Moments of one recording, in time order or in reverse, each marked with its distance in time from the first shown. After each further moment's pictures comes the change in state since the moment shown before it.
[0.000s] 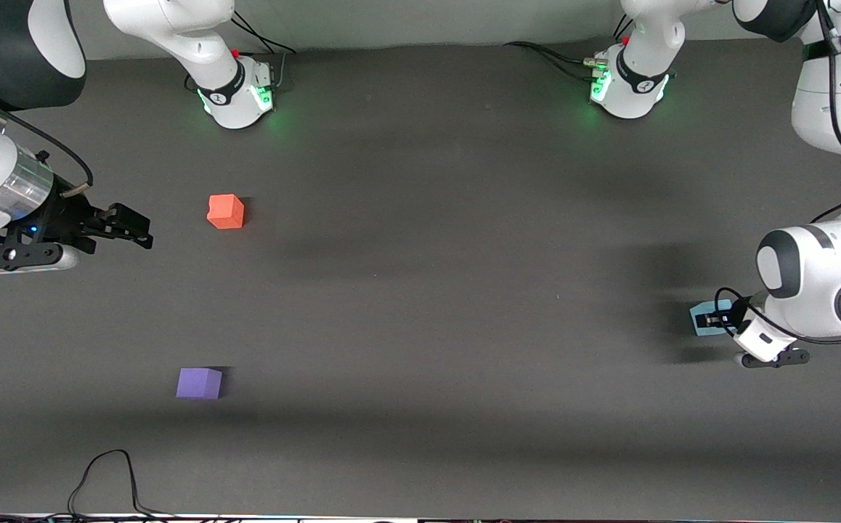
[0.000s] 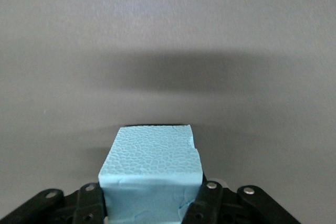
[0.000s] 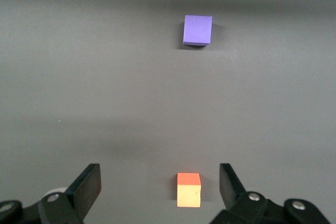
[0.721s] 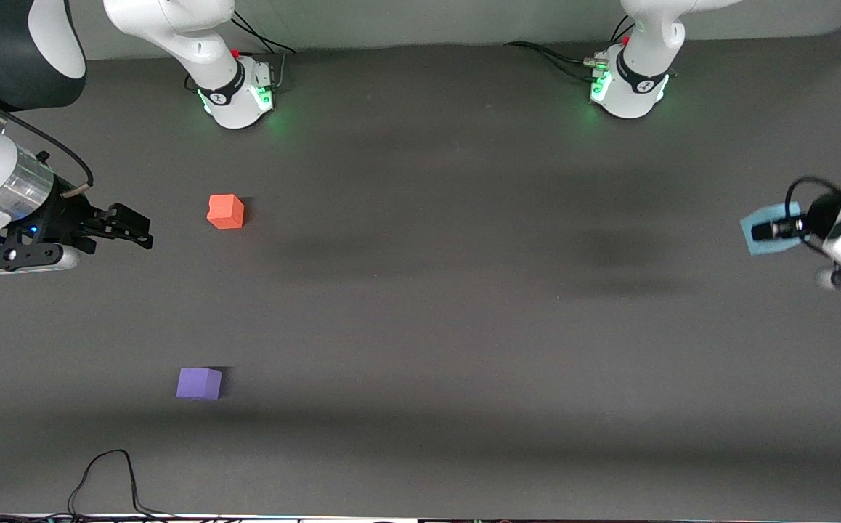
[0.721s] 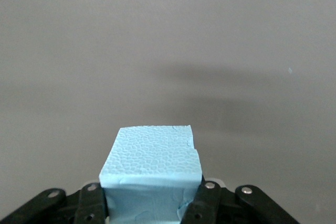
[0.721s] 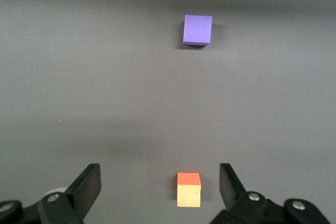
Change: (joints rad) left arm -0.064 -0.543 -0.015 0.031 0.000 -0.632 -0.105; right arm 0.000 0.001 0.000 0.000 0.000 0.000 0.000
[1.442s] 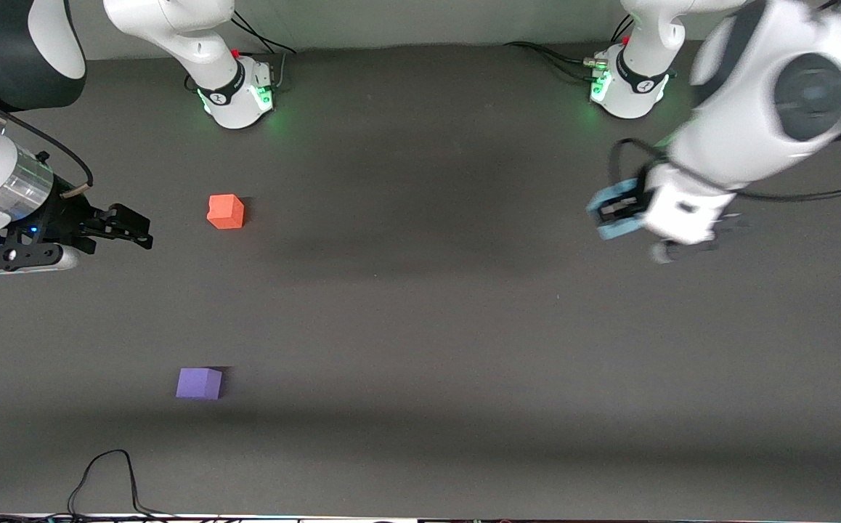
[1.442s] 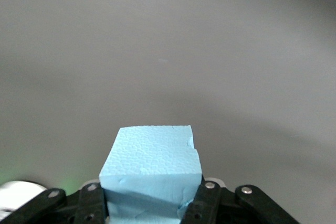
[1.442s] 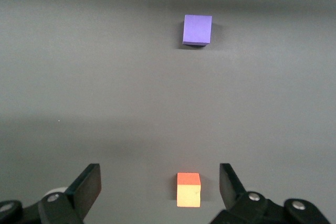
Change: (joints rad) left arm -0.130 0.140 -0.401 0.182 -0.082 0.090 -0.827; right arm -0.001 0.000 0.000 0.000 0.000 0.000 0.000
